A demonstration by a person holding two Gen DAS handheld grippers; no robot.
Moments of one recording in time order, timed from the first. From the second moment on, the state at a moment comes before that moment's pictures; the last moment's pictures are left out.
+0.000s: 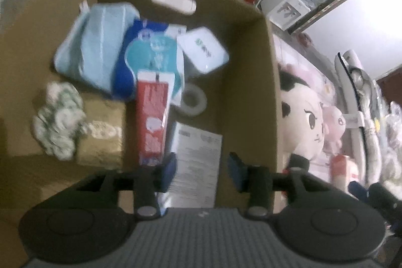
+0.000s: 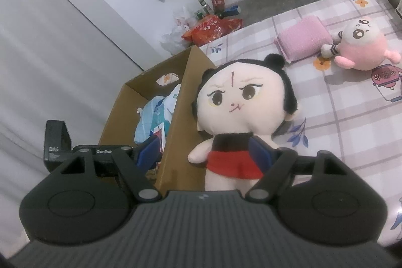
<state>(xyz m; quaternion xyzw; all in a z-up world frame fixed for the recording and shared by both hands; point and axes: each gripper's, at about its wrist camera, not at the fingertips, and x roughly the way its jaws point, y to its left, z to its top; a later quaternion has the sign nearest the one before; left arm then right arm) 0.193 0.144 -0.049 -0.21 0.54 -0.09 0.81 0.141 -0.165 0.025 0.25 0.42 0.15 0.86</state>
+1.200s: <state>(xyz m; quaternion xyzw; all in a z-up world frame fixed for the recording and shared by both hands) 0.191 -0.101 0.050 0.02 0.45 -0.17 0.88 0.087 -0.317 0.004 0.16 0.35 0.02 0.92</state>
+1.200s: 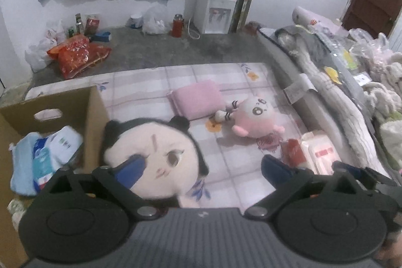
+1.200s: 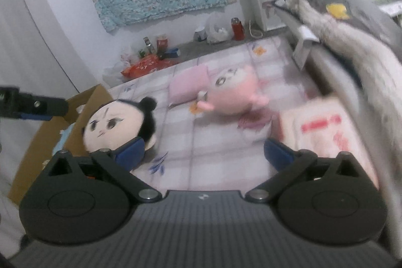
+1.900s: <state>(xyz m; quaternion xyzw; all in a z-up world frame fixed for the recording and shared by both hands) 0.431 -0.204 -0.089 0.00 0.58 -0.09 0.81 0.311 -0.367 -0.065 0.12 0.42 0.04 0.90</state>
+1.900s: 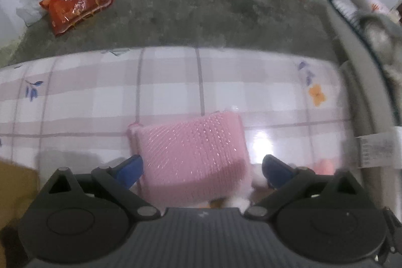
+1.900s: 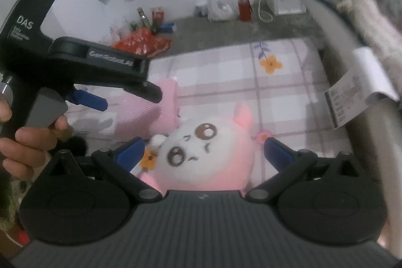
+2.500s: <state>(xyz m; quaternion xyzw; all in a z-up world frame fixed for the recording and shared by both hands) 0.451 -0.221 -0.111 0.04 0.58 -0.06 0.81 0.335 -0.378 -0.118 0.20 0.45 0.05 0.87</state>
